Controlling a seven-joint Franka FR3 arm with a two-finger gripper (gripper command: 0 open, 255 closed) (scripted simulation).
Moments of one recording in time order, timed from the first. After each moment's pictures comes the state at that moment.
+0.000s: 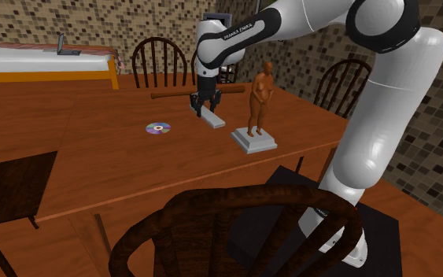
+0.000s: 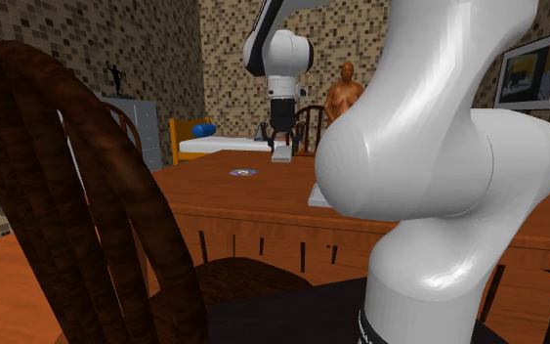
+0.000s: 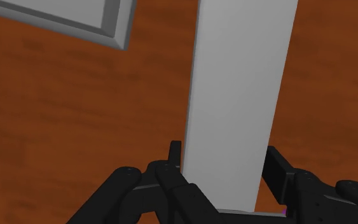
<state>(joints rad) -0.03 0.04 0.05 -2.04 -0.02 2.08 0.31</state>
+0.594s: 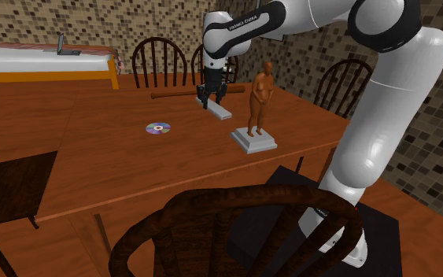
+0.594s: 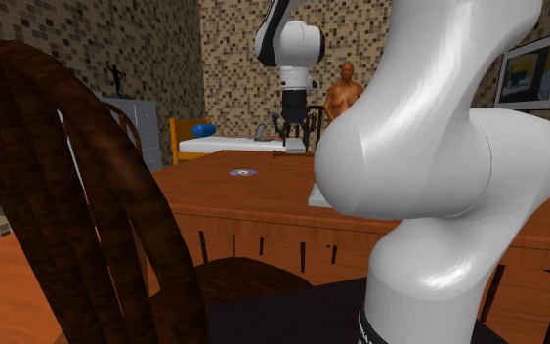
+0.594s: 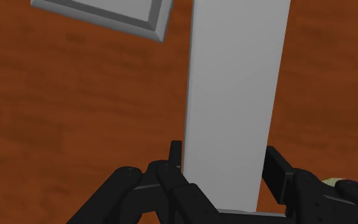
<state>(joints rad) -0.07 0.02 0.01 -2.00 -0.02 2.02 0.24</state>
